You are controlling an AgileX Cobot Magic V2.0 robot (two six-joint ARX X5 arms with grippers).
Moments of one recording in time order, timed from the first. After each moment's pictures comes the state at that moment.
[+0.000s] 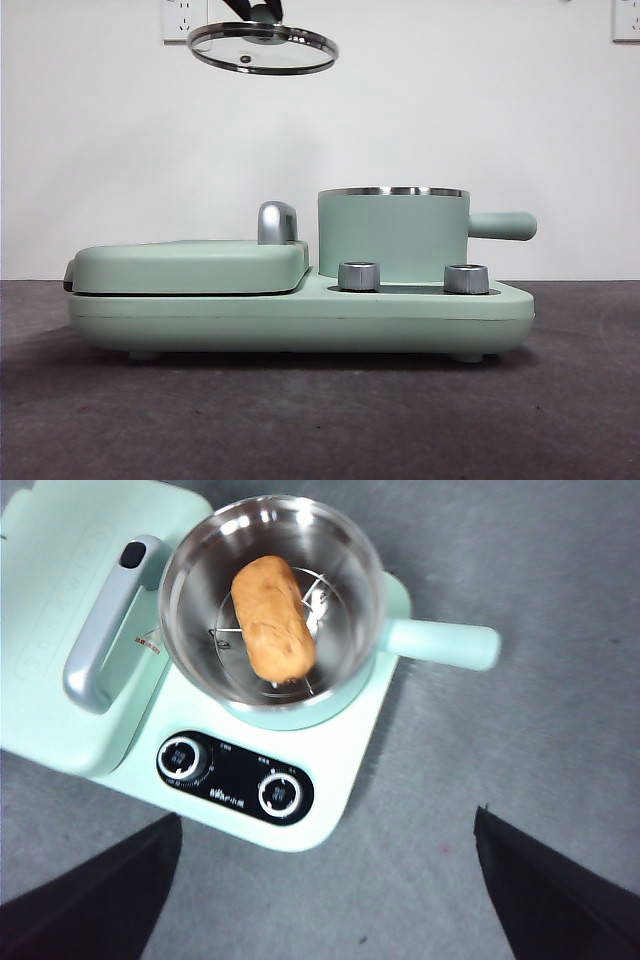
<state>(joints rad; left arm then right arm) -0.50 2.02 2.55 -1.24 0.02 -0.01 0.39 1.44 1.85 -1.32 -0.03 0.11</state>
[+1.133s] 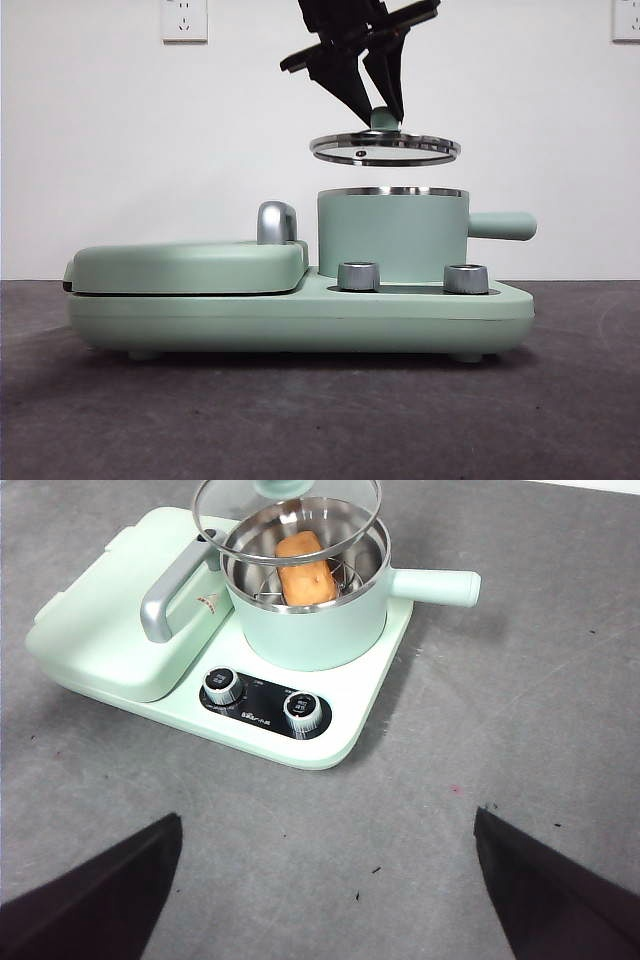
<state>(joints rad) -0.68 2.27 2.55 -1.08 0.02 -0.04 0.40 0.55 1.13 -1.14 -0.05 0.12</state>
